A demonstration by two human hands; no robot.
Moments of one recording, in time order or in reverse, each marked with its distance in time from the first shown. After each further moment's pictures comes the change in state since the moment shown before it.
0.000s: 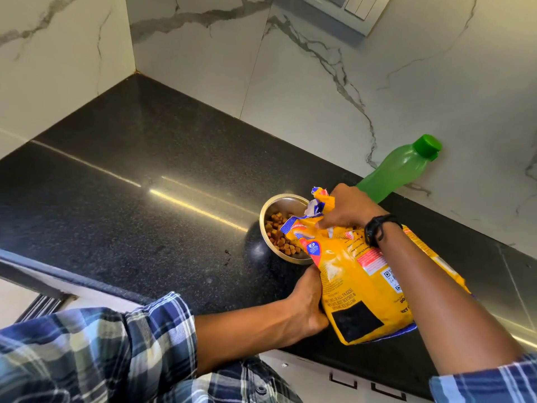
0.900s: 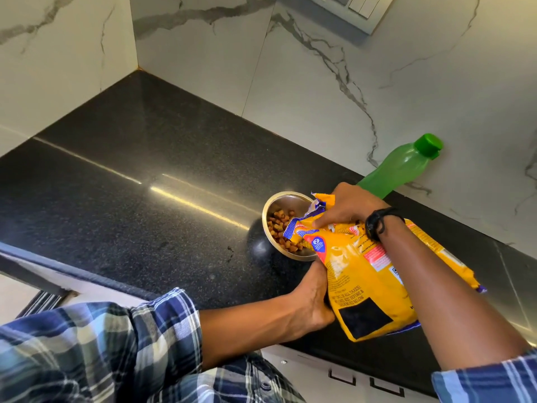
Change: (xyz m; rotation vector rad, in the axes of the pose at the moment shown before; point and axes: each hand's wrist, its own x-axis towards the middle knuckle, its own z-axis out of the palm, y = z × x) left_hand -0.006 0.003 0.008 0.027 -0.028 -0.022; right_hand -0.005 -0.011 -0.007 0.026 -0.127 0.039
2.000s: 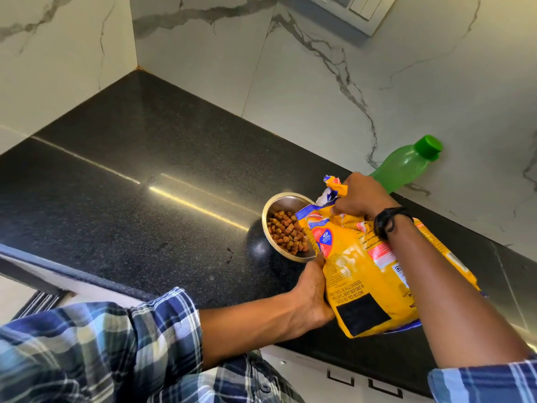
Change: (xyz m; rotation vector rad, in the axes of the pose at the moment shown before) left_hand 0.007 0.003 -0.004 -0.100 -0.032 -0.039; right_hand 0.002 0.010 -0.010 0.021 0.235 0.030
